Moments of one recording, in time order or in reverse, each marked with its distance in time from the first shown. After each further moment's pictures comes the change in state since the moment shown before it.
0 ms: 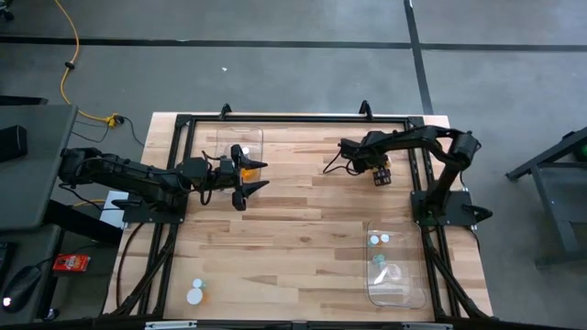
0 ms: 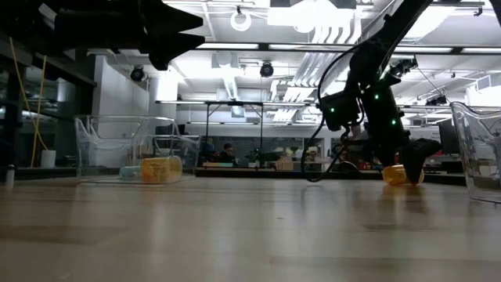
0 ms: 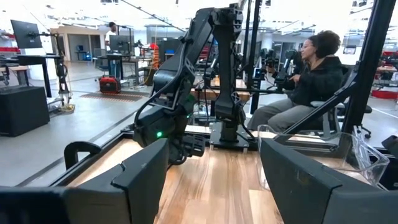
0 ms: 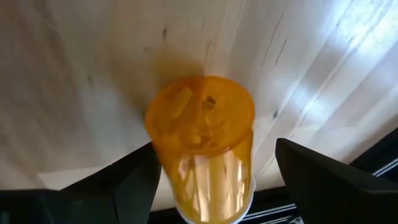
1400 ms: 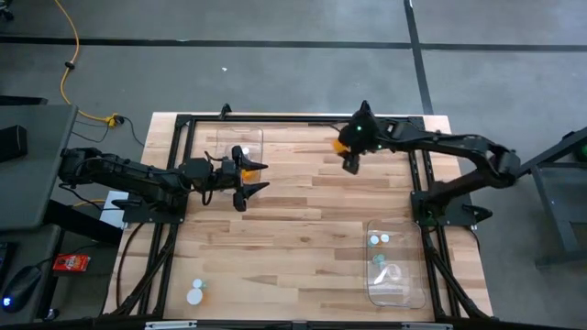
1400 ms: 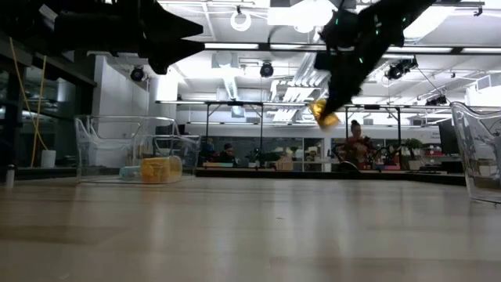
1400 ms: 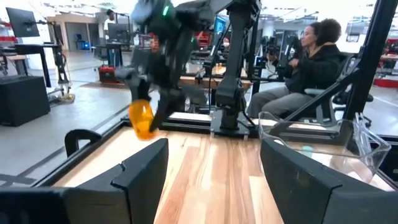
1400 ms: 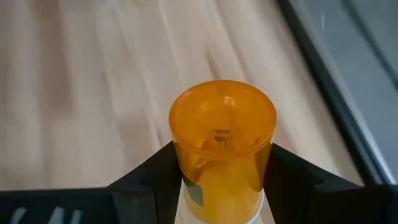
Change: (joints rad) left arm 0.000 0.000 0.000 -0.052 0.001 0.000; right arm 0.028 -0.397 0.051 0.496 -0.531 0.348
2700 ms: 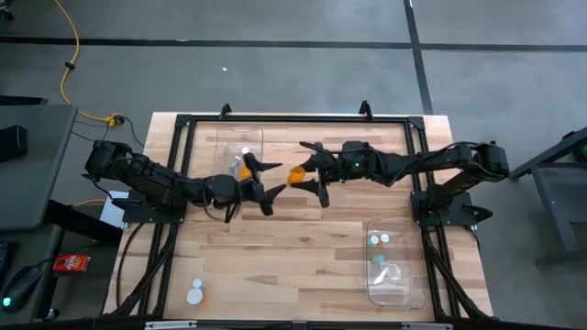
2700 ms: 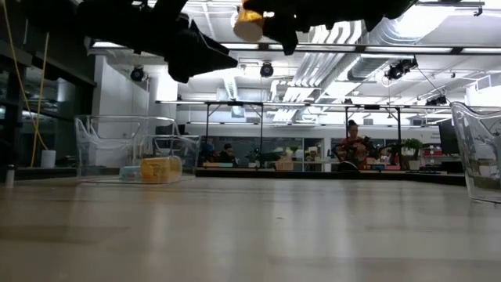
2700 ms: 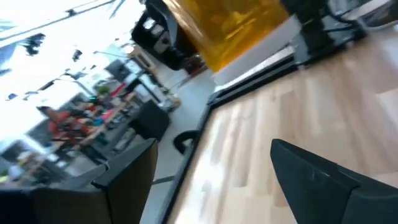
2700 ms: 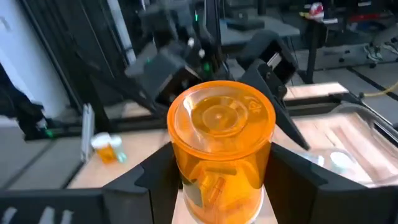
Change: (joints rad) left arm -0.186 0.328 0.213 0.008 -0.506 0.668; right arm 0.408 0.110 0.000 0.820 -0.111 0.329
